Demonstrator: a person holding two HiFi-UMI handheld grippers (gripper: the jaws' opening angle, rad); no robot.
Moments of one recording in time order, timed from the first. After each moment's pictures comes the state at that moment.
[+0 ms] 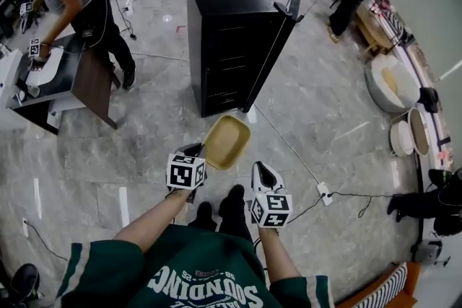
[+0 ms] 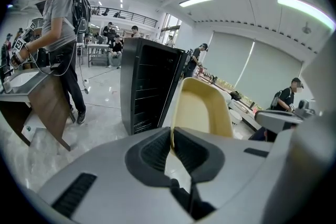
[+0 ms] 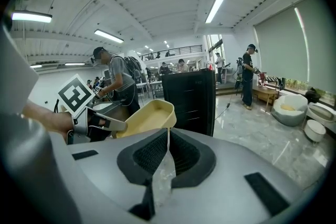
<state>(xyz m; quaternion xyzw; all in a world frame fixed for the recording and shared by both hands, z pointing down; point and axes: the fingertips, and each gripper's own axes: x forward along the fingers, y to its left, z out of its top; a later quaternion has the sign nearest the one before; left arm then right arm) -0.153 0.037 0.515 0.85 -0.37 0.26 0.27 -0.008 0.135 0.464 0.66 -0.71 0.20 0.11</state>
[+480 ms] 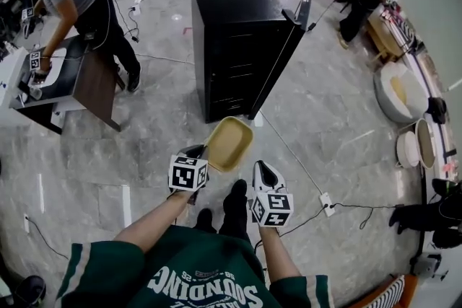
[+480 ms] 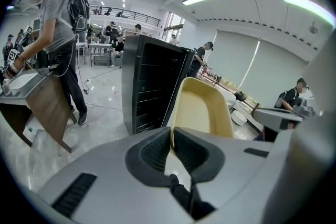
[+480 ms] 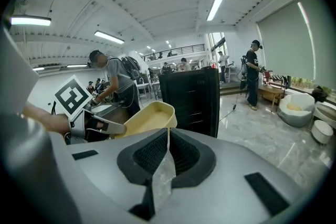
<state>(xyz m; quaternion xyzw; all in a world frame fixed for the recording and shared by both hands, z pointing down) -0.133 -0.014 0.523 0.84 -0.39 0.27 0.27 0.014 0.069 0.472 0.65 -0.73 0.21 0.11</state>
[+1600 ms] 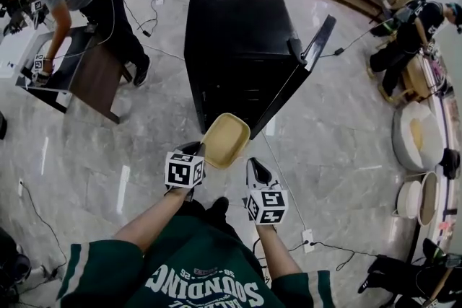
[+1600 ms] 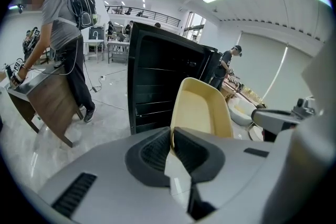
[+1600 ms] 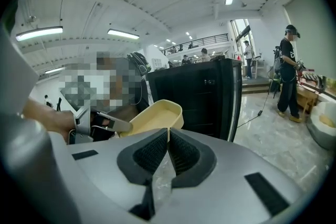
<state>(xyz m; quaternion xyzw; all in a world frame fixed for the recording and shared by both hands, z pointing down) -0.021 -0.171 0.538 0.78 -0.48 0.26 0.31 0.130 -0.122 0.490 0.53 -0.81 0.21 0.14</state>
